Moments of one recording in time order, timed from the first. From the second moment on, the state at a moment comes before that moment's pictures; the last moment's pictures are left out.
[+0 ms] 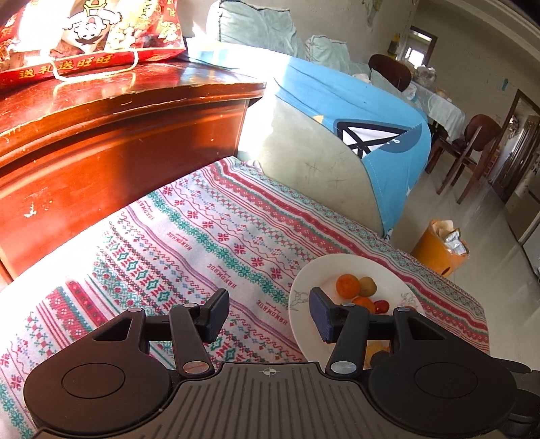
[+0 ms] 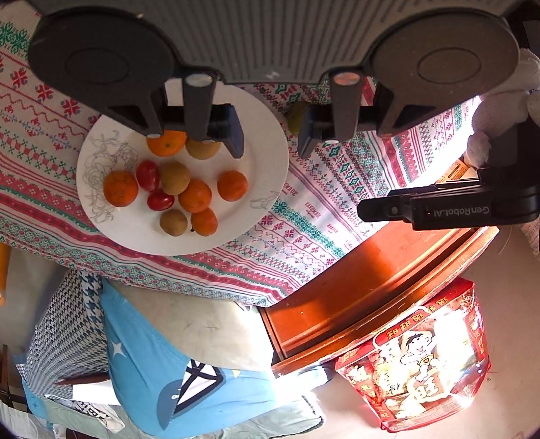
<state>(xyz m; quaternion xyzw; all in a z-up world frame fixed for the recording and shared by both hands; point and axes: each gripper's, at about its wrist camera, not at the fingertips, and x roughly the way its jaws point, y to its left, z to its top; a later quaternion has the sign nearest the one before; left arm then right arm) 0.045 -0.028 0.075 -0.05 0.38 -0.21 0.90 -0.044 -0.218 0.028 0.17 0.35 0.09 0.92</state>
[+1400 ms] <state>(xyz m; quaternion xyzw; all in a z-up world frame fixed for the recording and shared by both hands) 0.028 0.005 0.046 -0.03 0.42 -0.19 0.89 -0.046 -0.192 -0.004 0.16 0.41 0.12 0.89</state>
